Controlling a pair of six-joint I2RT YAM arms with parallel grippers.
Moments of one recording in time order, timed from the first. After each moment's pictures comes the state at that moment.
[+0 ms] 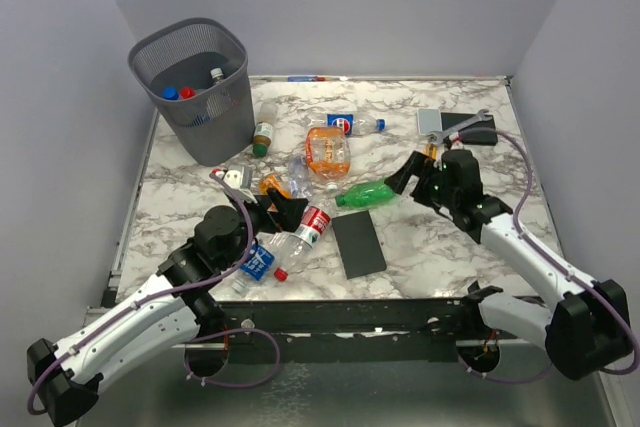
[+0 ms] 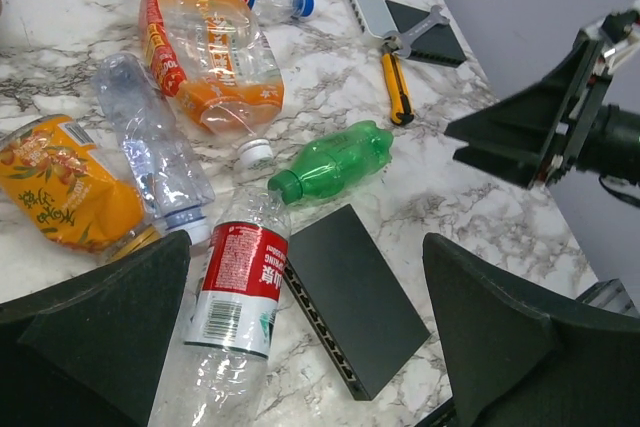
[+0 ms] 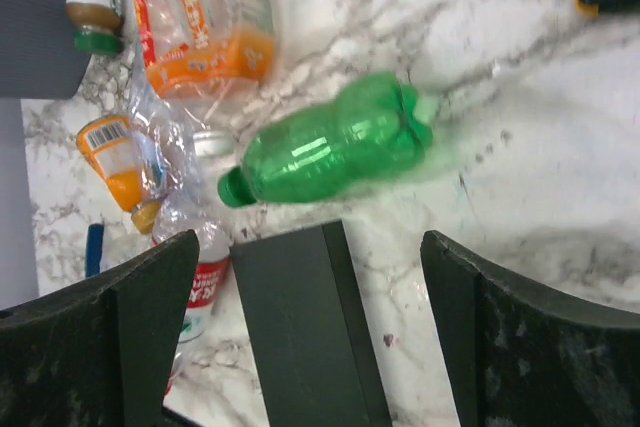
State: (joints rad) left arm -0.82 0.62 0.51 -0.06 -0.28 -0.59; right arm 0.35 1.05 0.61 -0.15 -0.10 0.74
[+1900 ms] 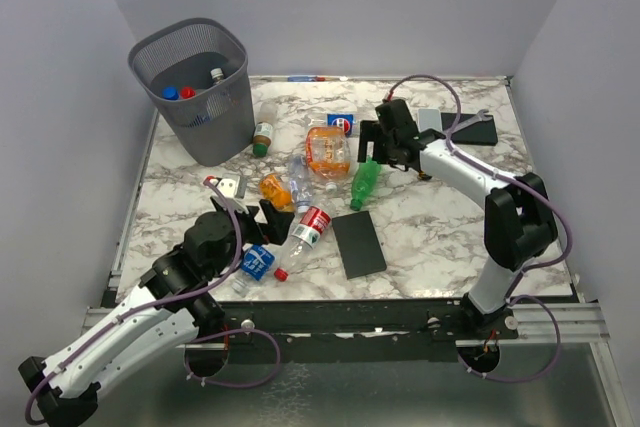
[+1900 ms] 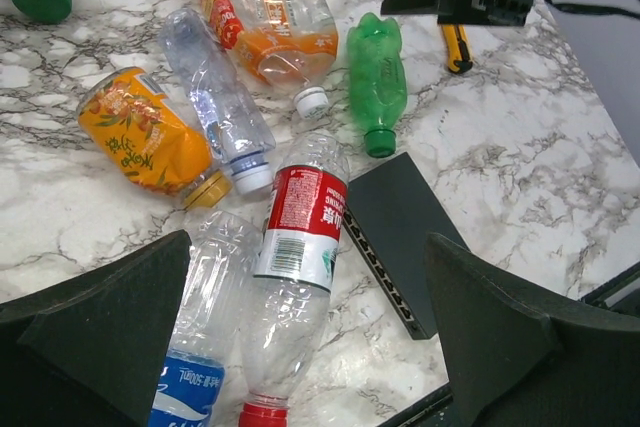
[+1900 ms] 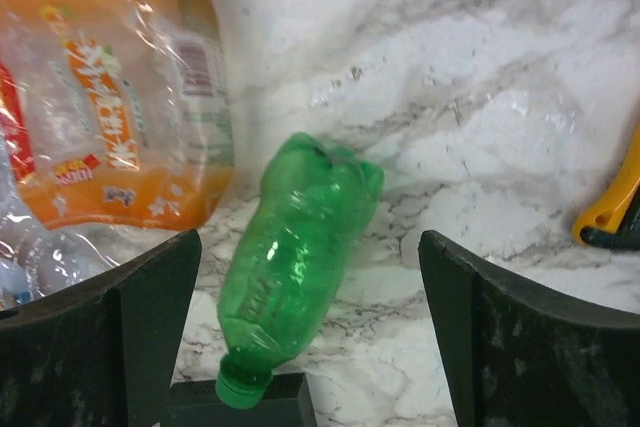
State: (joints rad) left arm -0.82 0.48 0.53 -0.33 -0.29 -0.50; right arm 0.51 1.76 1.33 -0.38 0.19 0.42
